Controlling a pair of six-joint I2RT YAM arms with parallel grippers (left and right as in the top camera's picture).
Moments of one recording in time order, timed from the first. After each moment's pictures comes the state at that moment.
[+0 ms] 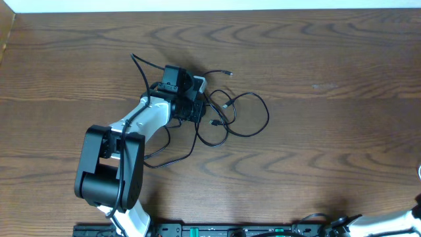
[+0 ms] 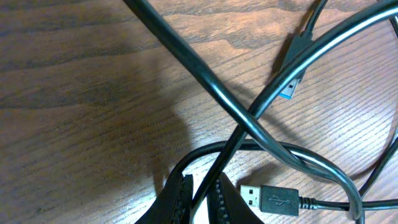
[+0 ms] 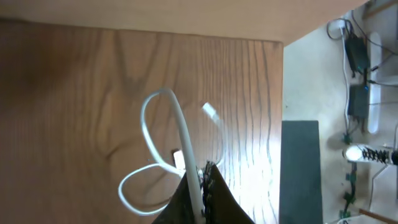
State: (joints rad) left arm -0.25 1.85 1.05 -0.39 0.39 0.01; right arm -1.08 1.86 1.85 -1.17 0.35 0.38
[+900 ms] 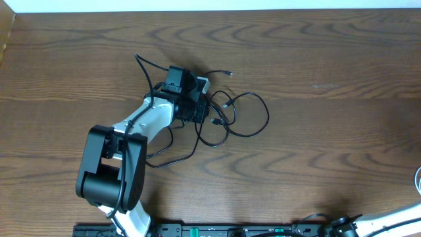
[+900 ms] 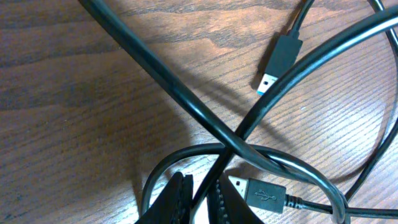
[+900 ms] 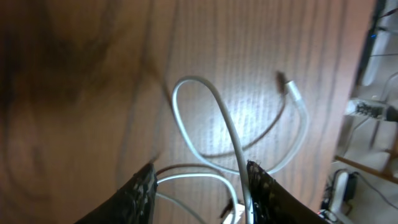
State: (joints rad) left arm -0.27 1.85 1.05 -0.38 0.39 -0.02; right arm -1.12 2.18 1.85 -1.15 0.29 0.41
